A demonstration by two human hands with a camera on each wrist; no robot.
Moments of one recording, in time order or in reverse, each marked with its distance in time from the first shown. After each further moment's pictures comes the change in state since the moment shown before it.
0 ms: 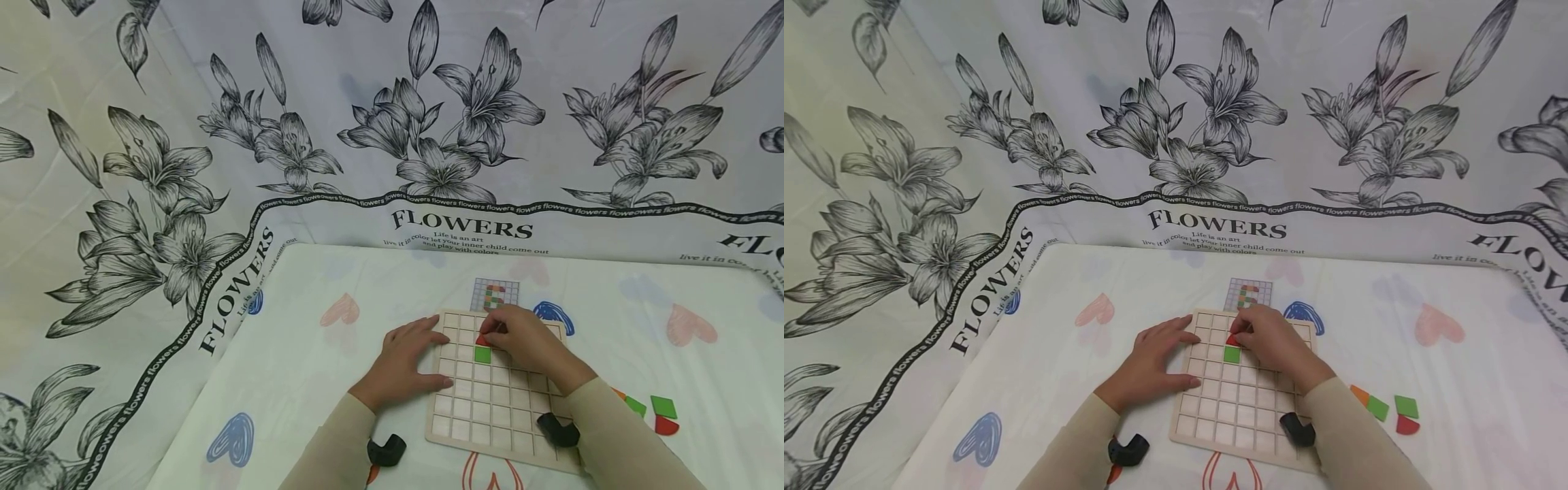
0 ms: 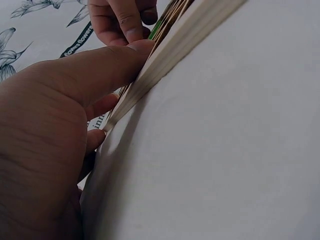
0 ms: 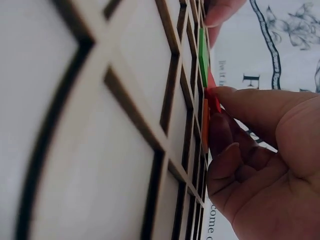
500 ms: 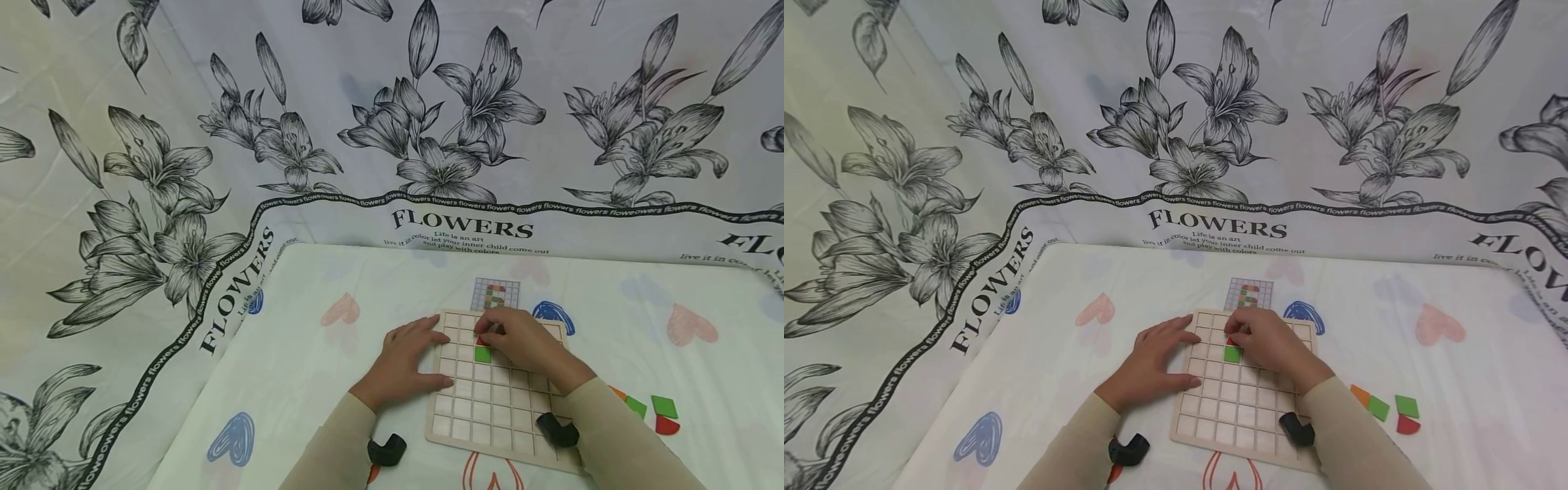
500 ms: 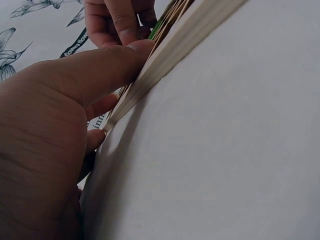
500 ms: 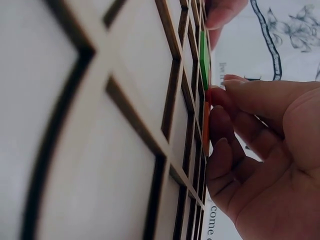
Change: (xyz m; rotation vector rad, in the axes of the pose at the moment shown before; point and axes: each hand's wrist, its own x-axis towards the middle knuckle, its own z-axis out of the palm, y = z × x) left_hand -0.001 0.001 0.000 0.000 0.001 0.002; right_hand 0.001 0.000 0.003 0.035 -0.010 -0.023
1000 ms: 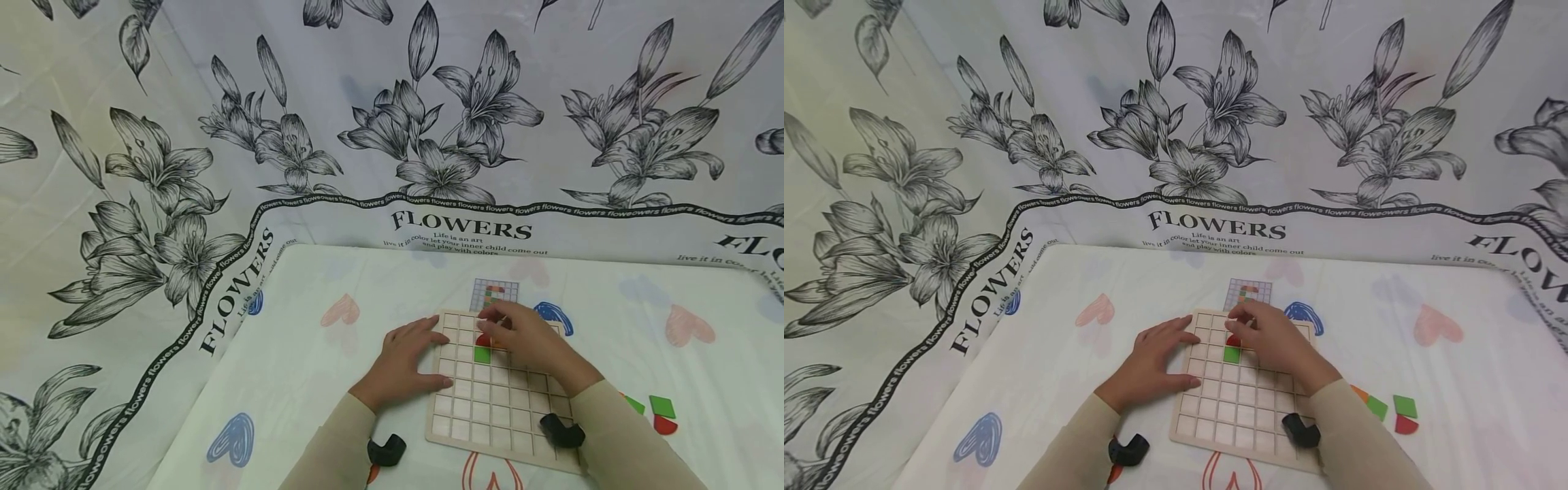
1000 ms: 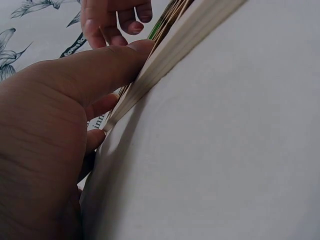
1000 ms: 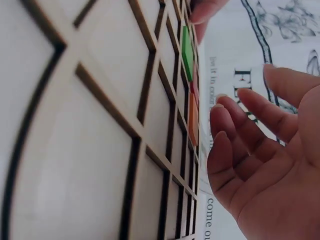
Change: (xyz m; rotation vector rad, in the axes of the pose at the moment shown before) left_hand 0.000 0.003 -0.001 -0.011 -0.008 -0.015; right_hand -0.005 -0.002 -0.008 0.093 0.032 0.060
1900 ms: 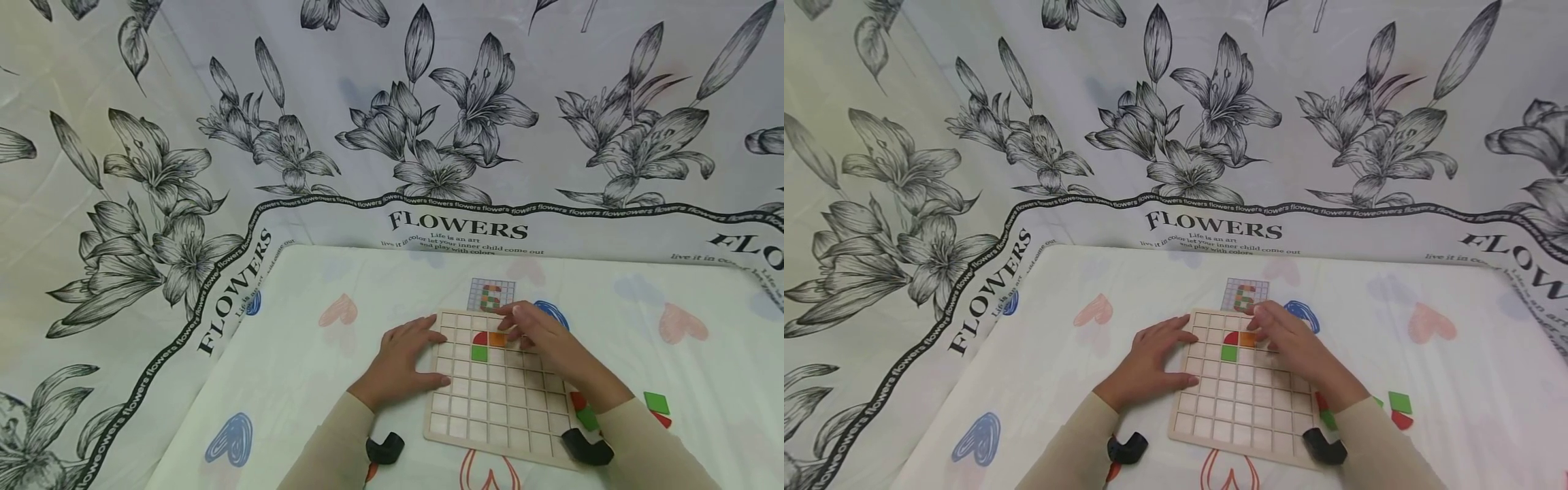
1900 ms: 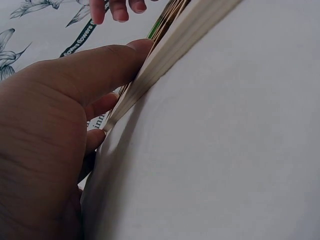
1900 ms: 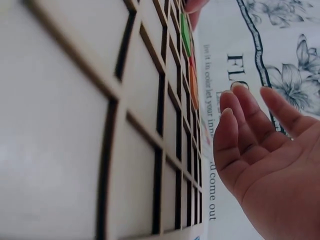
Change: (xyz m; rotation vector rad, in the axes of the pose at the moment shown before) left_hand 0.001 0.000 0.003 0.014 -0.002 -0.027; right_hand -0.038 0.012 -0.018 0.278 0.044 -0.079
